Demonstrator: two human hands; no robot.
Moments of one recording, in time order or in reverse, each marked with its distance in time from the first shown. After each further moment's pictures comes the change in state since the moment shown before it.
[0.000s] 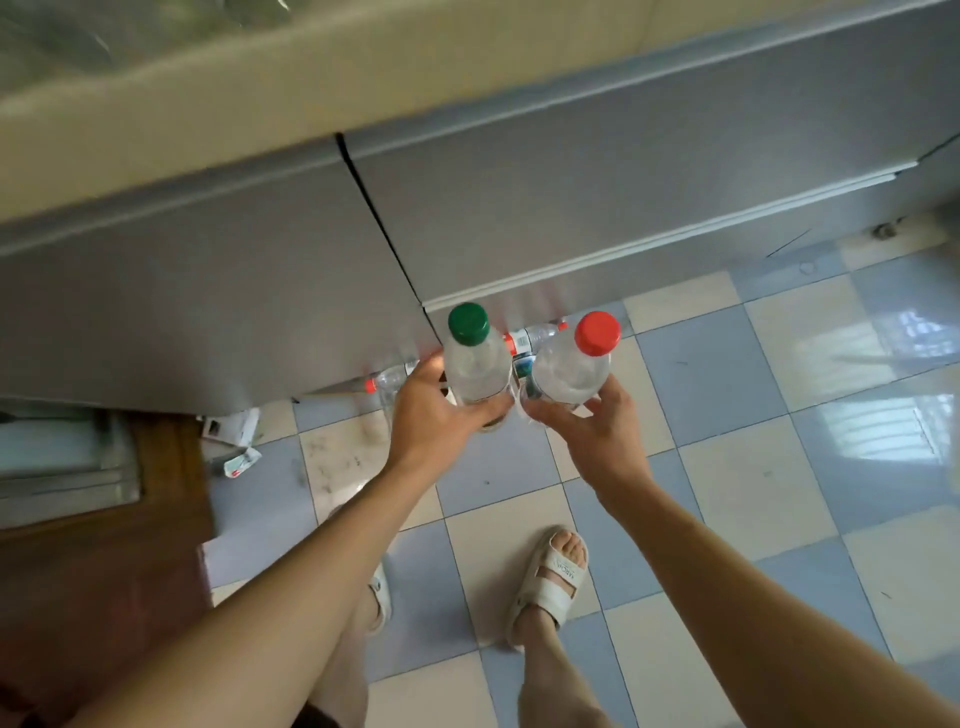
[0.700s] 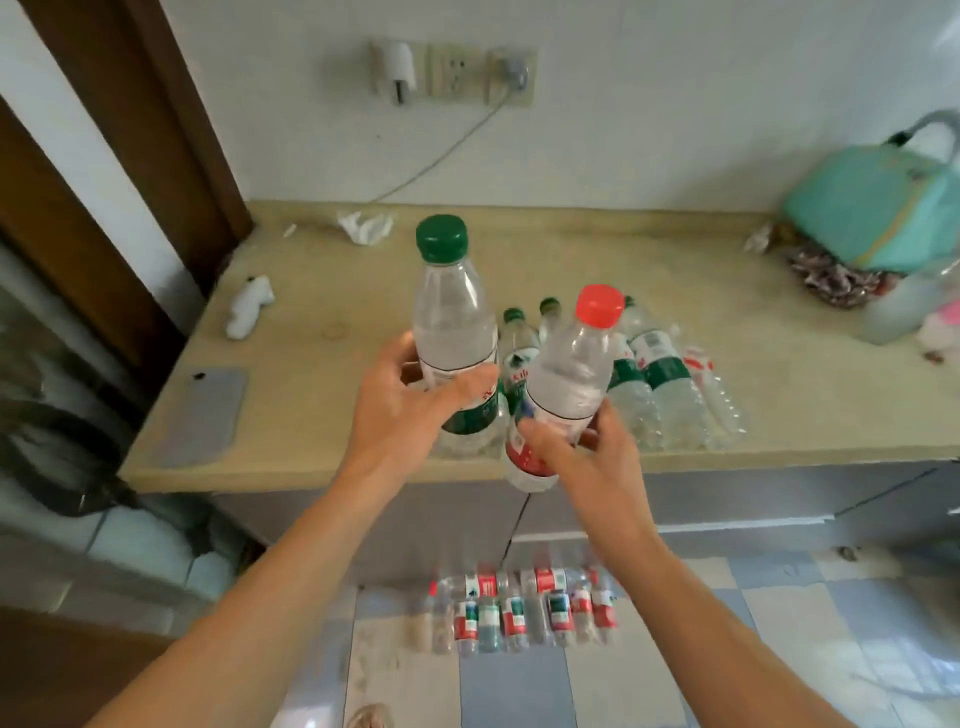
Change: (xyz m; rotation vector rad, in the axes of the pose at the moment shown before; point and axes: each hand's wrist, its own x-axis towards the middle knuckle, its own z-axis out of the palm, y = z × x) left_hand -0.122 0.301 -0.357 -0.418 0.336 0.401; right_hand -0.147 -0.424 0.084 0.083 -0.142 -0.445
